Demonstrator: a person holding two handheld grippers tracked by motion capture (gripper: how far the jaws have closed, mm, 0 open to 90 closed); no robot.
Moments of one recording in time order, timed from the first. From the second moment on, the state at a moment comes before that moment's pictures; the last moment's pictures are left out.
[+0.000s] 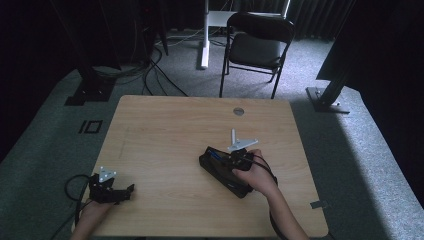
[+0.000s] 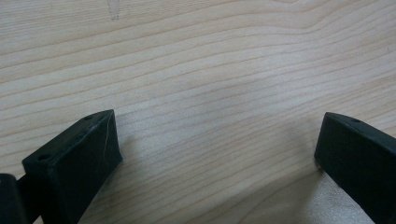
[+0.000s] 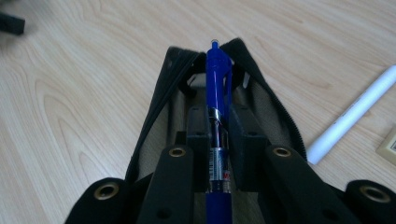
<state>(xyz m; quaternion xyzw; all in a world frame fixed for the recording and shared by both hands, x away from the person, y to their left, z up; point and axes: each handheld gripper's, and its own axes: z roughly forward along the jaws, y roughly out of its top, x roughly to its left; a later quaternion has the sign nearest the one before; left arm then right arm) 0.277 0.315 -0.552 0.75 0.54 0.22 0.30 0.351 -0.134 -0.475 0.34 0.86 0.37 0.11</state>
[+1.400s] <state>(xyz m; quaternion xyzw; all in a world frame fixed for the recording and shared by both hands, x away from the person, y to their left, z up) 0.277 0.315 -0.552 0.75 0.54 0.22 0.30 0.369 -0.107 -0.496 0.34 0.89 0.28 0.10</state>
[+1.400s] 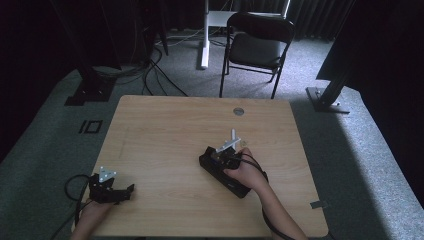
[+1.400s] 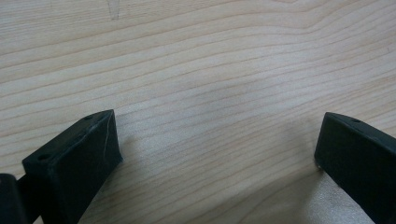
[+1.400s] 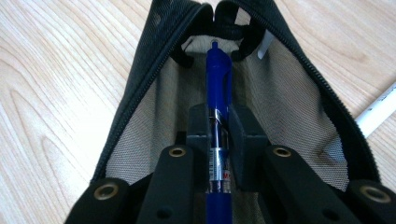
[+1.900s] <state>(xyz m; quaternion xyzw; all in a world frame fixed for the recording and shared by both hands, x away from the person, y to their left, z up) 0.277 0.315 -0.552 0.75 0.54 0.22 0.30 0.372 -0.106 -0.499 0.35 0.89 0.28 0.08</state>
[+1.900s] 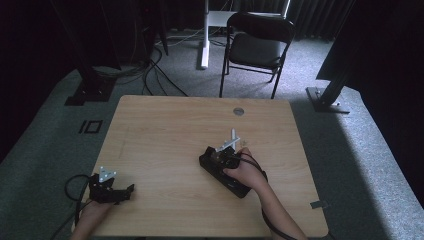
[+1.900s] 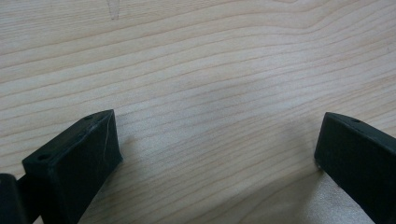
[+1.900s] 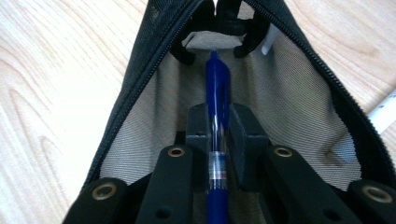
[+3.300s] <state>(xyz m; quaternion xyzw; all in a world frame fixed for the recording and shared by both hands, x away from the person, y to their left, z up) 0.277 0.315 -0.552 0.75 0.54 0.22 0.30 0.369 -0.148 -0.444 0.36 0.84 0.39 0.15</state>
